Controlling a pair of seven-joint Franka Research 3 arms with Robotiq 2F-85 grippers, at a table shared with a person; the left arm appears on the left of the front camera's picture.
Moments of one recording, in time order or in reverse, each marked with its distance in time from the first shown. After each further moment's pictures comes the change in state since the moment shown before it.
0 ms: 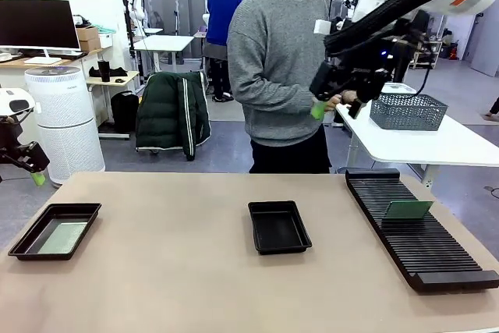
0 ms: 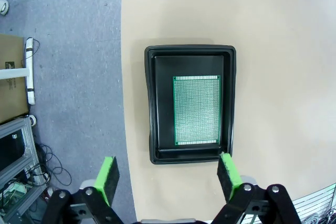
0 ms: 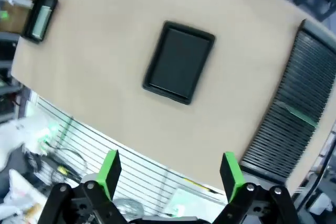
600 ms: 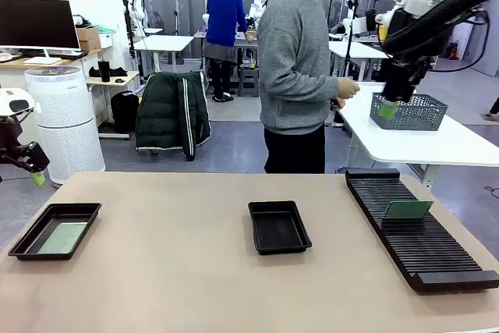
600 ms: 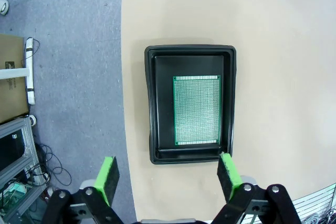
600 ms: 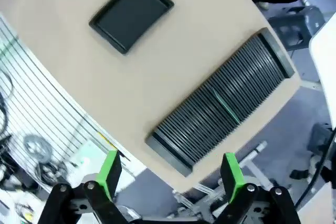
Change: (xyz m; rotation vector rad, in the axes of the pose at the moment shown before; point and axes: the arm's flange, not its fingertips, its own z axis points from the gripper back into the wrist) left arm 0.000 0.000 0.000 0.000 0.000 0.000; right arm -0.036 -0.081 0.041 -0.166 0.106 0.448
